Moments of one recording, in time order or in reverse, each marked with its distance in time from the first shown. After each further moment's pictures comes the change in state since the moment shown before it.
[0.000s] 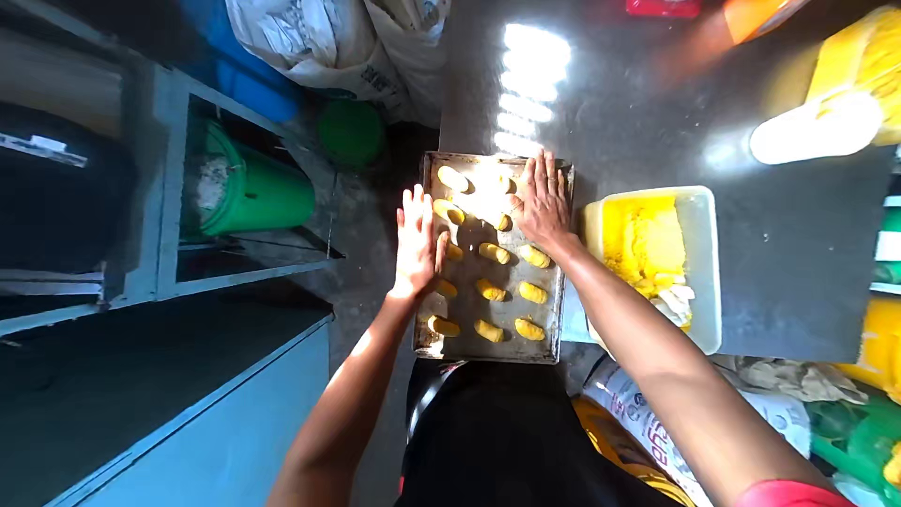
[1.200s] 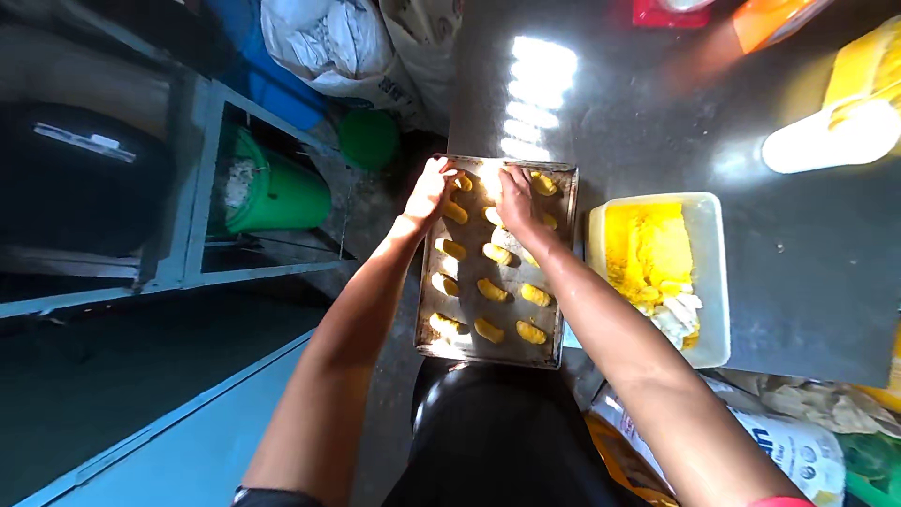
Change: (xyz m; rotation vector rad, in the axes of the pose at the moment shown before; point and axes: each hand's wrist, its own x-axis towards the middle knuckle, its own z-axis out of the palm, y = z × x) left_hand 0.131 -0.033 0.013 0.076 -0.227 0.171; right_hand 0.029 -0.062 -0.031 0.325 -0.031 0.033
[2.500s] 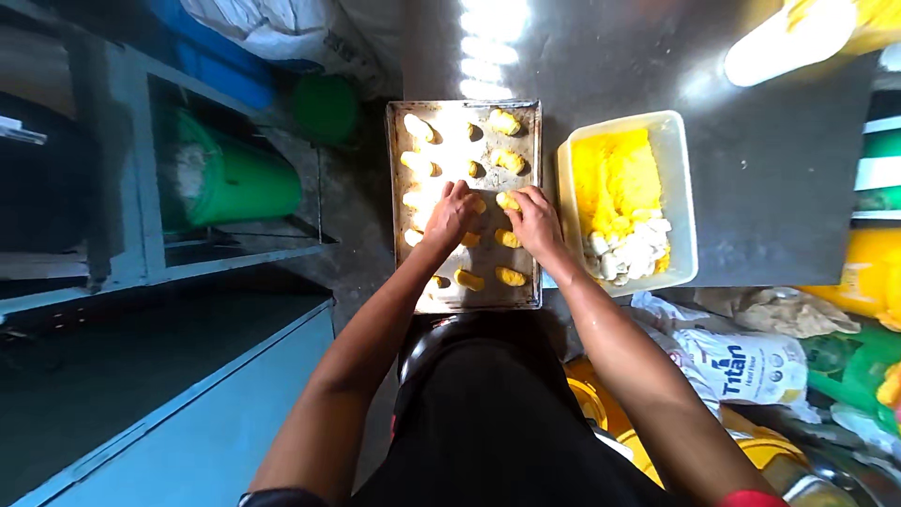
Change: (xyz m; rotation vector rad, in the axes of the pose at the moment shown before) left_hand -0.094 0.135 0.069 -0.035 -0.192 -0.016; right_hand -0.190 0.061 -0.024 0.103 0.034 0.051
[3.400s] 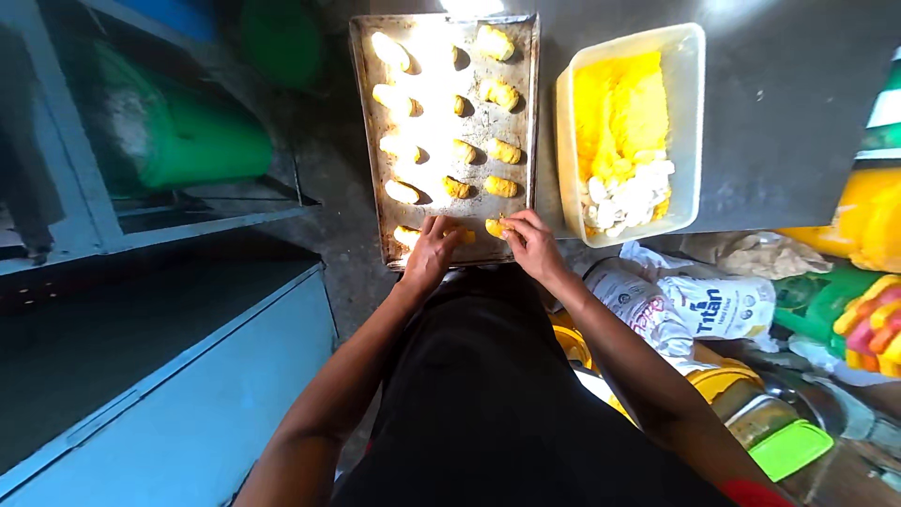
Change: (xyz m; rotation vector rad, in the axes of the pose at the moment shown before) left_hand -0.155 0.033 0.048 -0.142 0.020 0.050; right_hand -0.134 -0.005 0.011 0.254 -0.119 0.077
